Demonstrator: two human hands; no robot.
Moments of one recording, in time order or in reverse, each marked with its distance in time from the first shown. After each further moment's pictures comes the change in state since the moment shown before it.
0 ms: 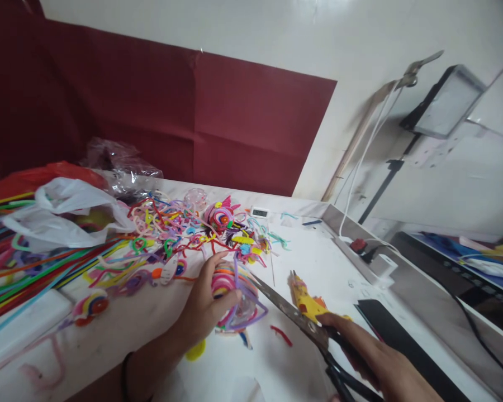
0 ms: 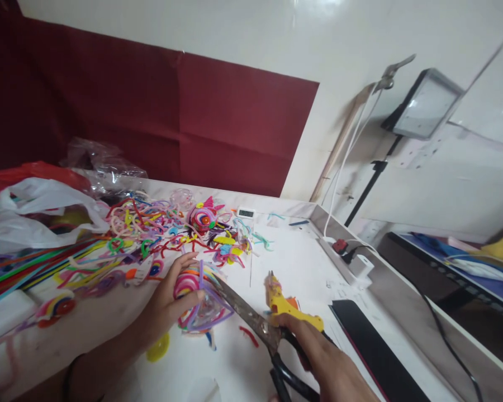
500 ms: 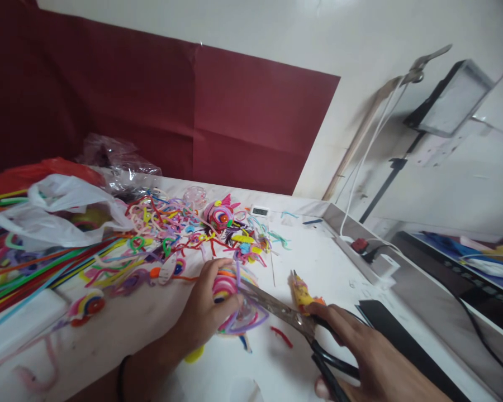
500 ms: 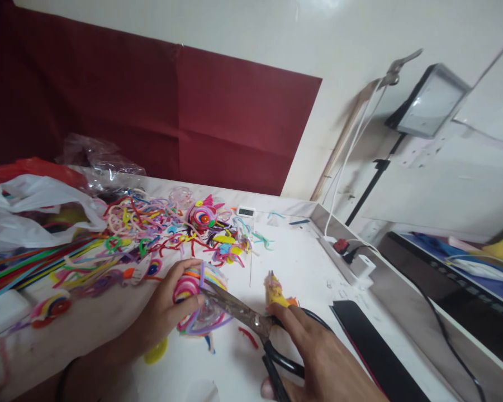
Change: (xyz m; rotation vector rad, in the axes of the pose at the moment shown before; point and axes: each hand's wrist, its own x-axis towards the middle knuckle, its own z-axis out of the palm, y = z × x) left_hand -0.003 0.007 0.000 0.082 -0.030 0.055; right_hand 0.019 0.005 0.001 -0.160 -0.139 -0.068
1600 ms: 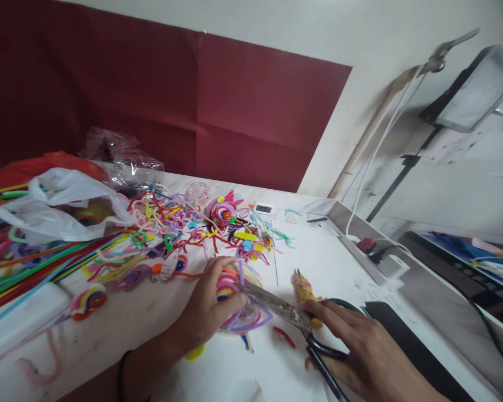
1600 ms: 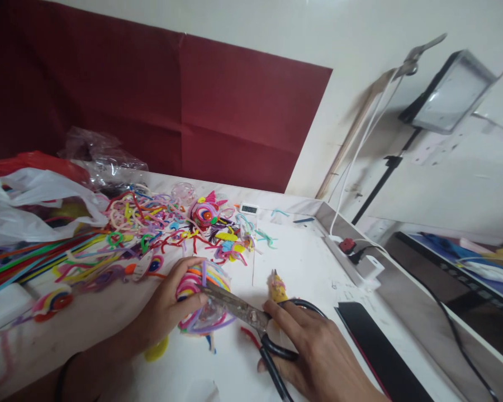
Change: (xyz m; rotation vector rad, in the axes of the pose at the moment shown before) left_hand 0.002 -0.009 0.000 0.036 -0.028 0.073; right_hand 0.014 0.016 0.020 -0.060 0.122 -0.139
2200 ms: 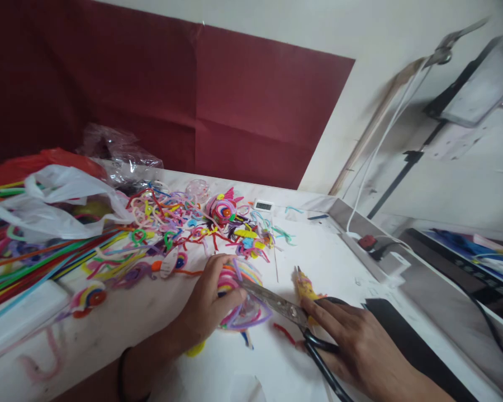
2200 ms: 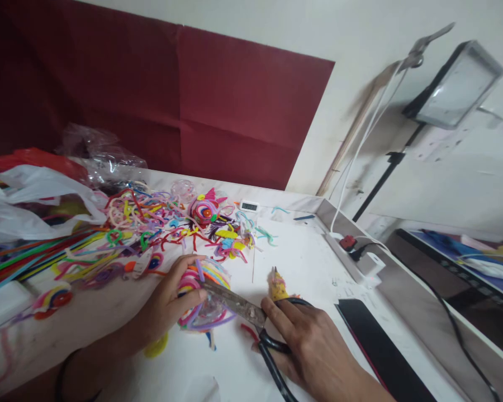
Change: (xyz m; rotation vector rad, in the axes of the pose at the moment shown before) left_hand 0.001 0.007 0.000 -0.028 -0.052 -0.069; right_hand 0.012 -0.001 0.003 -0.194 0.092 -0.209
